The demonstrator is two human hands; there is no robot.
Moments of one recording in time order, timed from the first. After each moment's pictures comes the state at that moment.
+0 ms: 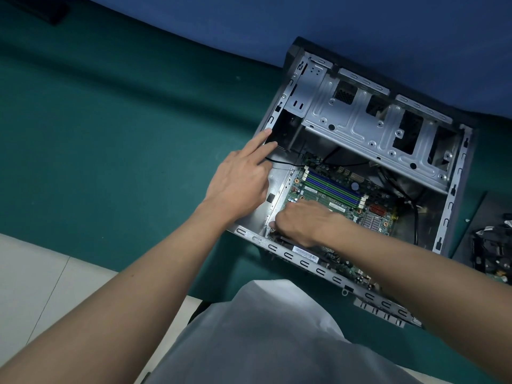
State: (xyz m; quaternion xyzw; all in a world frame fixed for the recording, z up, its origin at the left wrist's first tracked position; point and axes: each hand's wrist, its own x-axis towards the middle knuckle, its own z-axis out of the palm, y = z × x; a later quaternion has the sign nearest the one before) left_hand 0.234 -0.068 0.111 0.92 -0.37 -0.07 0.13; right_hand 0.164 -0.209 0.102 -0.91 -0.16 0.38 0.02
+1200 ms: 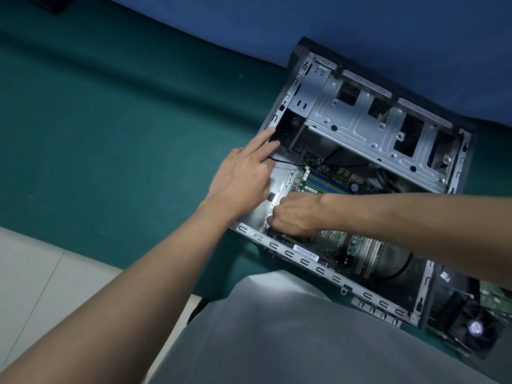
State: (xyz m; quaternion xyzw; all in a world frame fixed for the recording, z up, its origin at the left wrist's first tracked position) left_hand 0.235 -0.069 0.110 0.92 -0.37 -0.08 0.12; right_hand 0.184 -0.216 0.095 -0.86 -0.37 0.36 -0.01
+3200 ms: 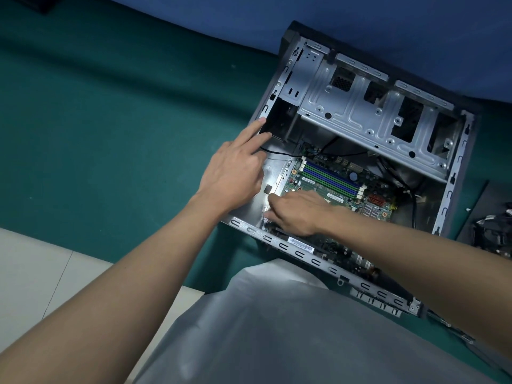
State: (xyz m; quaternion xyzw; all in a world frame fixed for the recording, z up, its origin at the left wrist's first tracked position) left_hand 0.234 -0.069 0.115 0.92 -0.37 -0.08 0.12; right_hand 0.159 -0.221 0.081 -0.92 -0.15 0.35 0.07
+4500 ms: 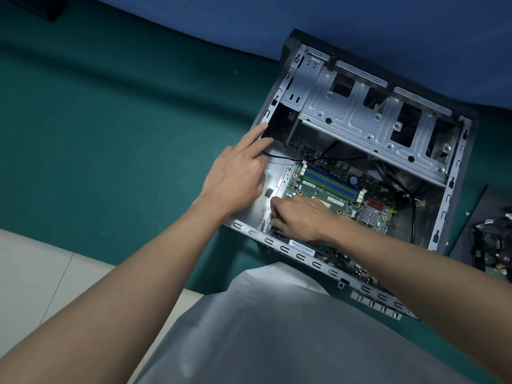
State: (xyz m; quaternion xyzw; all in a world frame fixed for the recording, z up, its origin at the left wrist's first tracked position) left_hand 0.233 -0.069 0.114 0.92 -0.37 -0.08 0.12; right_hand 0.153 -0.223 0.076 -0.93 -0.10 0.34 0.11
